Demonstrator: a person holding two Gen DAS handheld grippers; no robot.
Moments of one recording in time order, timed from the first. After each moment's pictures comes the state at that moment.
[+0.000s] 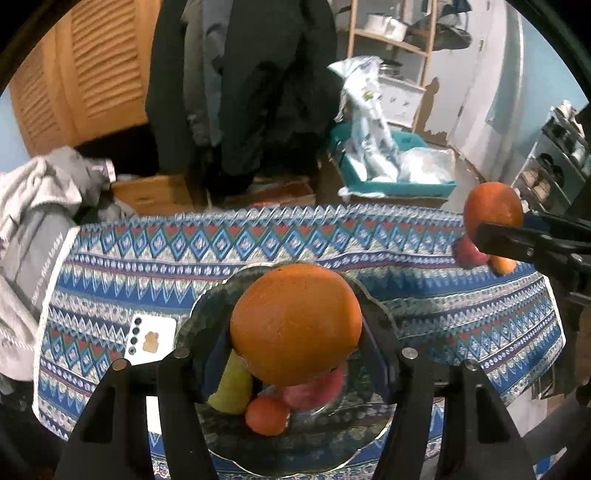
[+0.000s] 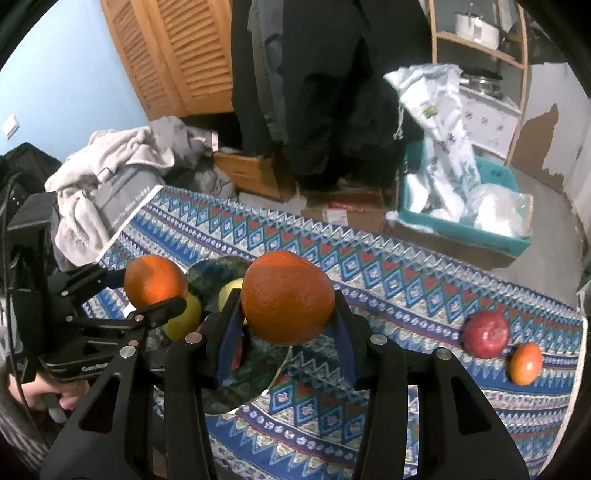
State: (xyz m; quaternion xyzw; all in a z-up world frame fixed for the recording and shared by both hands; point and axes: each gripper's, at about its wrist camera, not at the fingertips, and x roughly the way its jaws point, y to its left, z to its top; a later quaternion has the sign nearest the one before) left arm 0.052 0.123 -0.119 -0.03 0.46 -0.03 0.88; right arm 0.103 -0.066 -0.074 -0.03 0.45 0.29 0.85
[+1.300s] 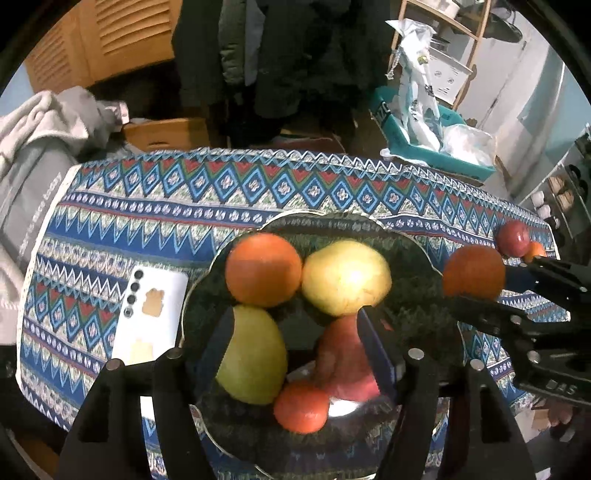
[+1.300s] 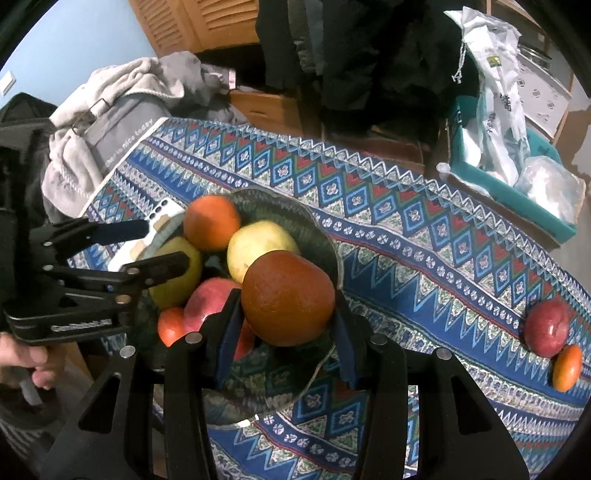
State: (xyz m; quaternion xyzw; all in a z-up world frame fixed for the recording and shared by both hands) left arm 0.064 0.164 -0.172 -0.07 0.53 0.01 0.85; right arm 0.108 -0.005 -0.156 -0.08 0.51 0.32 0.79
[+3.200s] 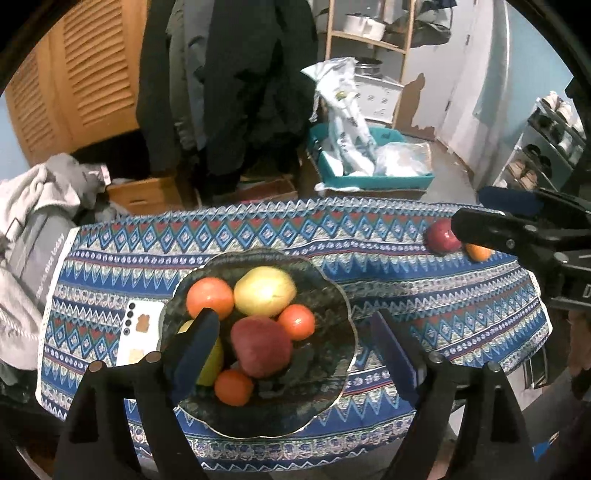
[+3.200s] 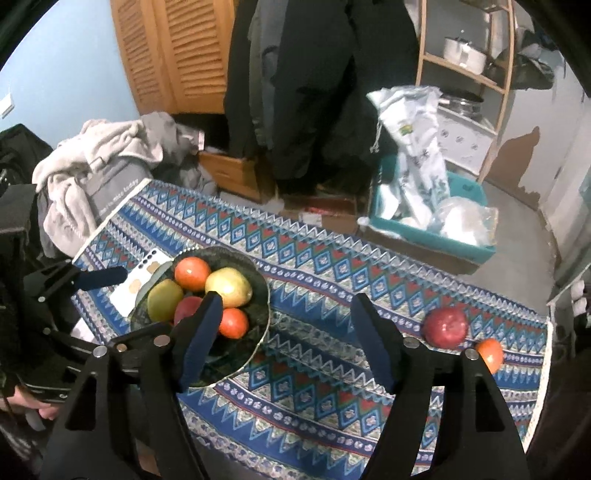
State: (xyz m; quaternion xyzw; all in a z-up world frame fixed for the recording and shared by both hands) left arm 0.015 0.082 -0.084 -0.01 0.46 -0.04 0.89; right arm 0.065 -0.085 -0.036 -0.08 0.42 0.25 0.87
